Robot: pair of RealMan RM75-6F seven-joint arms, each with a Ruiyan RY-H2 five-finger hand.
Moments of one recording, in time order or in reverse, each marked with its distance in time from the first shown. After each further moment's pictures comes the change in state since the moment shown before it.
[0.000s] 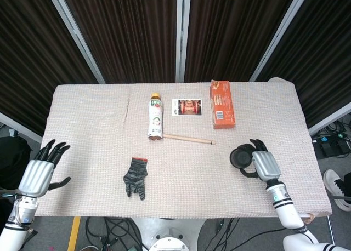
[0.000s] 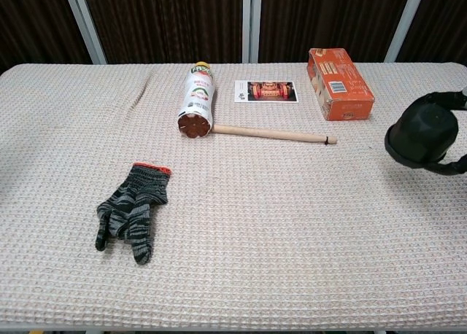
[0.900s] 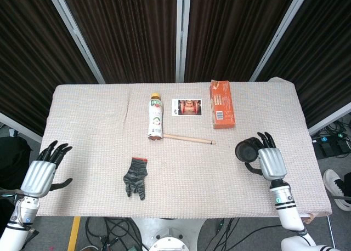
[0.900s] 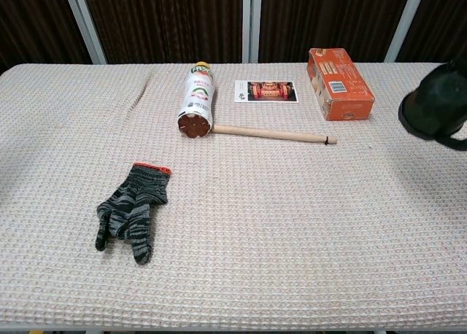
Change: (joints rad) left arm -0.005 -0.013 0.009 0.011 0.001 -0.021 -0.012; right arm -0.030 -0.042 -0.005 0.064 -0.042 0.178 -0.076
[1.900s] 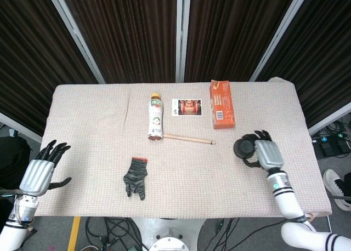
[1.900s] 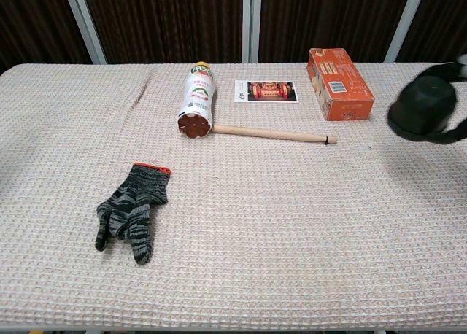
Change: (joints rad) left arm -0.005 0.002 -0.005 0.025 -0.007 -0.008 -0.053; right arm 0.113 0.160 0.065 -0.223 0.354 -0.222 -0.135
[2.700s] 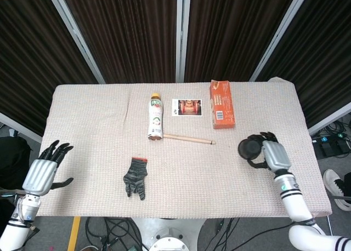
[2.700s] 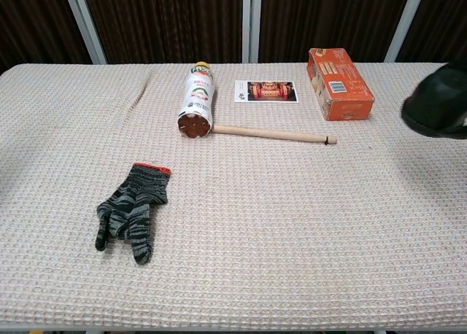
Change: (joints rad) left arm -0.010 -0.004 0.003 -0.013 -0.006 -0.026 0.026; right arm -0.011 0.063 -0.019 -0.044 -0.018 0.006 0.138
